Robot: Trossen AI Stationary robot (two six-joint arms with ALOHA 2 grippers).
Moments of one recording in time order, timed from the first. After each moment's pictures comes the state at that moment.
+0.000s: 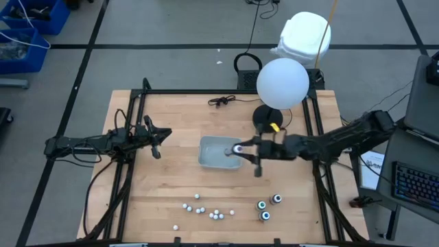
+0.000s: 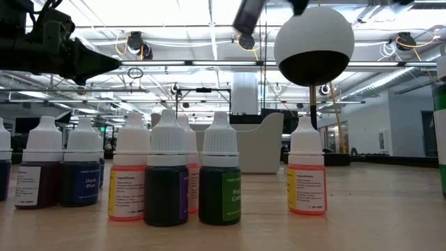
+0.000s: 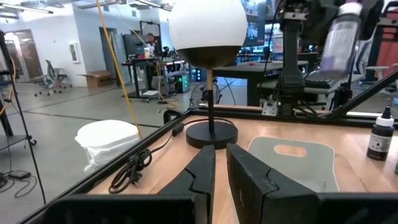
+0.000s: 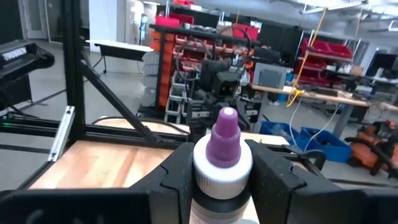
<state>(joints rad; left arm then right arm) 0.03 0.17 0.01 0.24 -0.29 0.05 0.22 1.28 0.72 0.59 0.29 -0.14</state>
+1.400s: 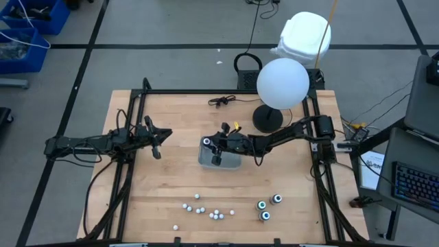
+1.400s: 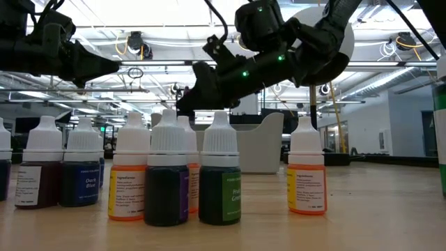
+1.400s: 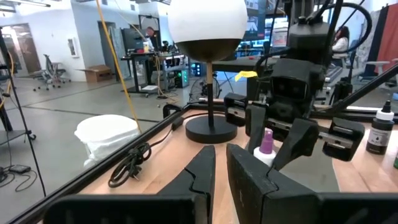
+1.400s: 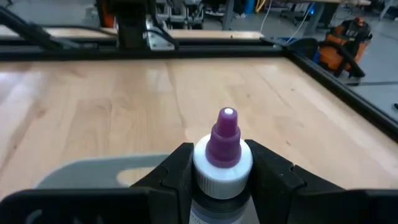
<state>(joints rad) 0.03 0.17 0.01 0.21 -0.29 0.04 0.00 1.98 1.03 0.65 0.27 -0.01</state>
